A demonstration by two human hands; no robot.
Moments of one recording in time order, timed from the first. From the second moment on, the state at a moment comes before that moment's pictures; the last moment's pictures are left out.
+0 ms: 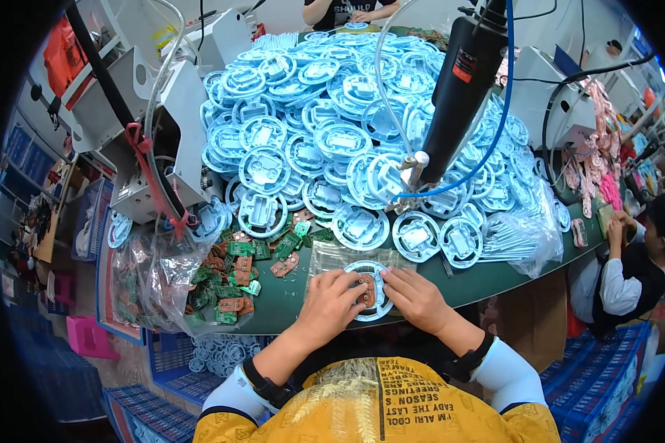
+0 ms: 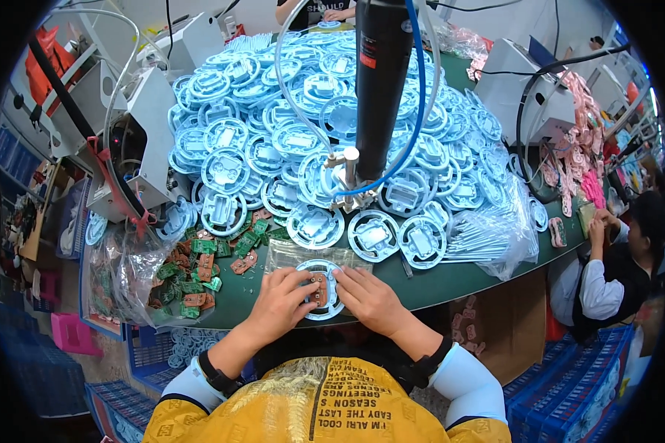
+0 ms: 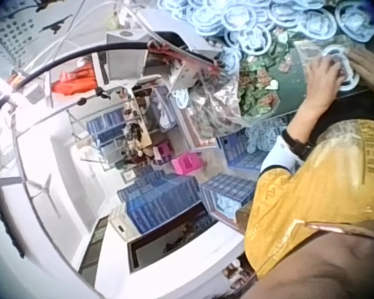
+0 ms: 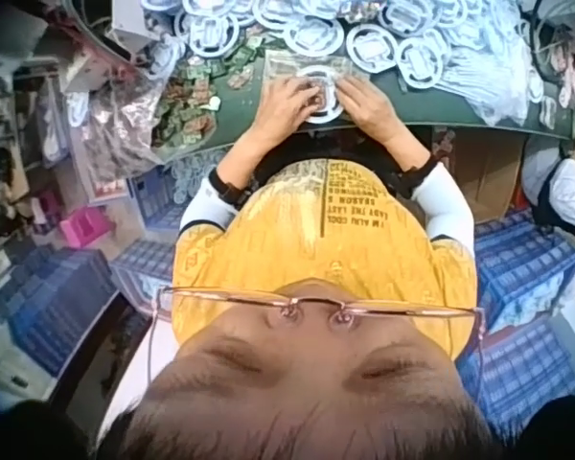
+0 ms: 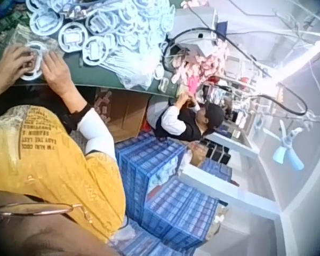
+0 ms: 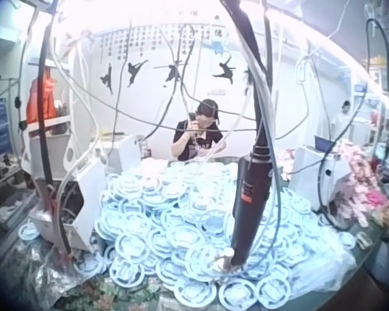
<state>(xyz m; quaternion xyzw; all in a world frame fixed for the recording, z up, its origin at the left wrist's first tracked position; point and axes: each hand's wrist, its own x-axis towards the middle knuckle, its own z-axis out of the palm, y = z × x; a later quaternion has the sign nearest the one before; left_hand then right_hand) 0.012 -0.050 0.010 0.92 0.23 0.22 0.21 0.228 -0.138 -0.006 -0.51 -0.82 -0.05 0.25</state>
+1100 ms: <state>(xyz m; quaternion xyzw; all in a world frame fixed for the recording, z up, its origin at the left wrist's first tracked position) 0.029 -0.041 0.029 0.94 0.22 0.18 0.20 0.370 -0.211 -0.013 -0.79 -0.55 -0.25 0.08</state>
